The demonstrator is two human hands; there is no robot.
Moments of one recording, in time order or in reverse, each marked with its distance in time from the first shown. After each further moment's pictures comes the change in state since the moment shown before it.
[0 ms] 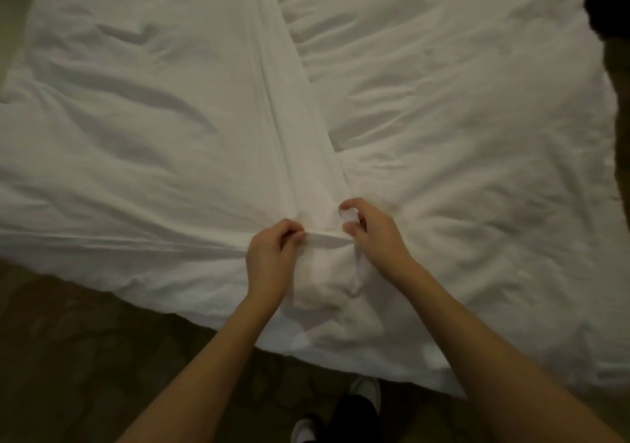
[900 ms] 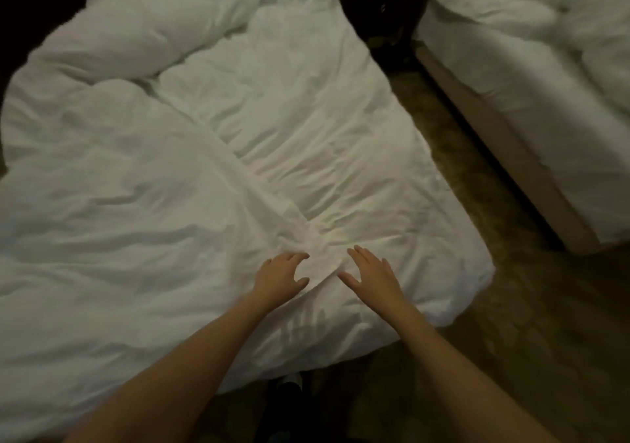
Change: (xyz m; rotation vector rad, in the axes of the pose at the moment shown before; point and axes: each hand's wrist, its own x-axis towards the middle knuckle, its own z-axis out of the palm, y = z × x) left_hand 0.097 0.062 -0.132 0.556 -0.857 0.554; right_hand -0.076 -0.177 -0.029 -0.376 0.062 0.536
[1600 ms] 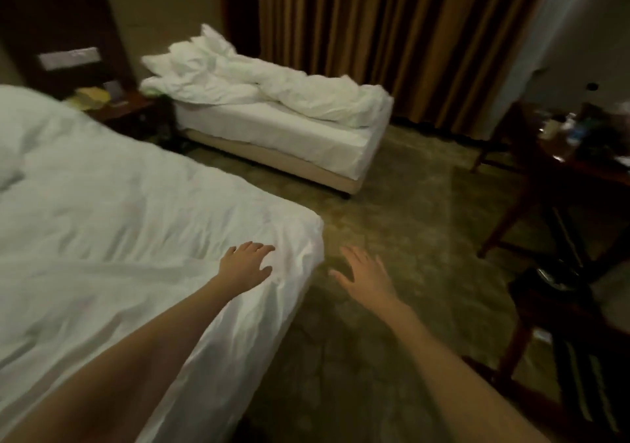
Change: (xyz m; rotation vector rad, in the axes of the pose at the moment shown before) left_hand -0.193 0.089 -0.127 0.491 -0.040 0.775; right_hand -0.367 -0.151 -0.001 0.135 0.534 0.643
